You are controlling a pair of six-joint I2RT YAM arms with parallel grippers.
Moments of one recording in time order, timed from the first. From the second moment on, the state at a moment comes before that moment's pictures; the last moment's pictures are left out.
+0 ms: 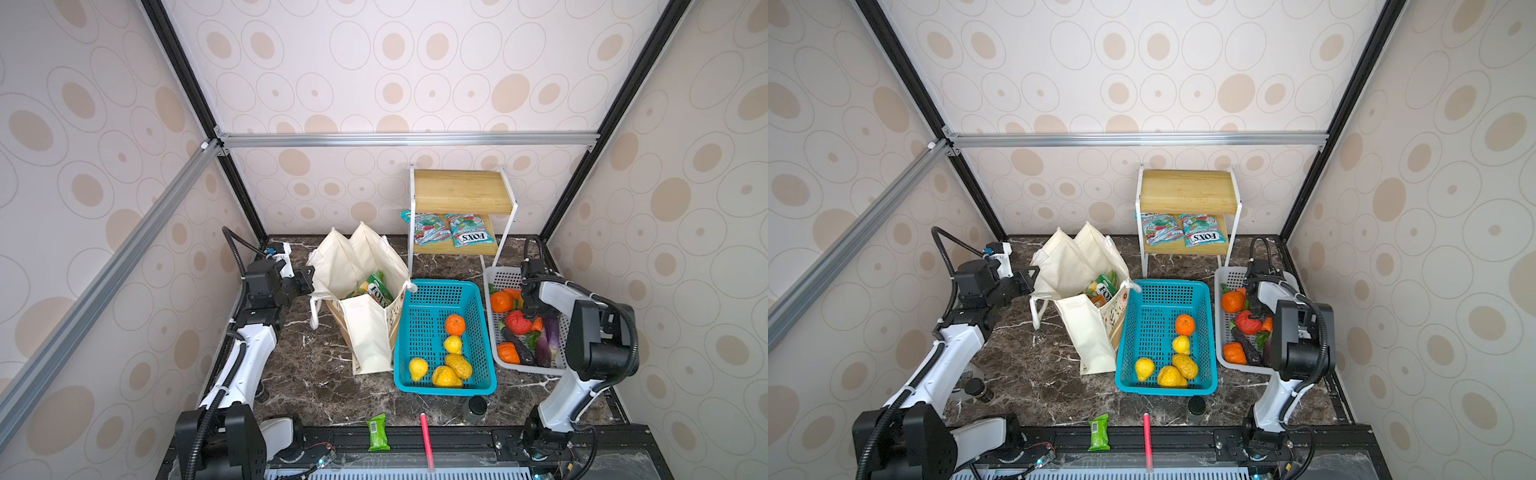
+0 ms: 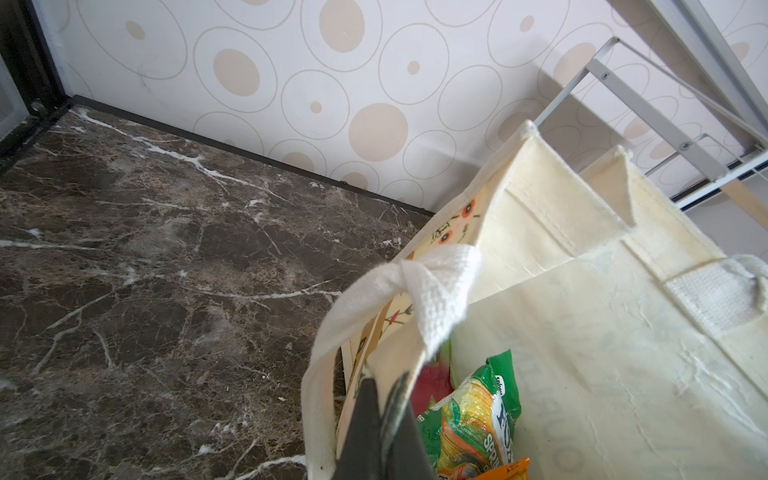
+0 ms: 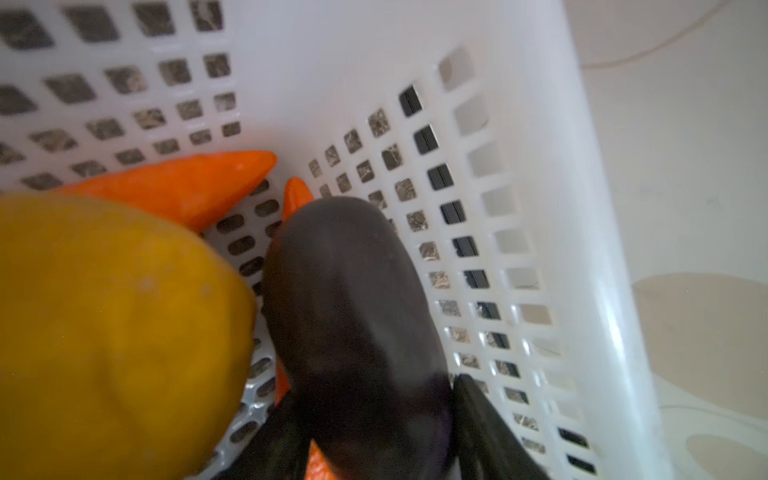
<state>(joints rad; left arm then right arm) 0.11 1.19 0.85 -0.05 0.41 -0.35 -0.11 1.80 1.14 -0.62 0.64 0.25</state>
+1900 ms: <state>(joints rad) 0.11 1.19 0.85 -0.05 0.41 -0.35 0.02 1.29 1.24 -0.74 0.35 0.26</state>
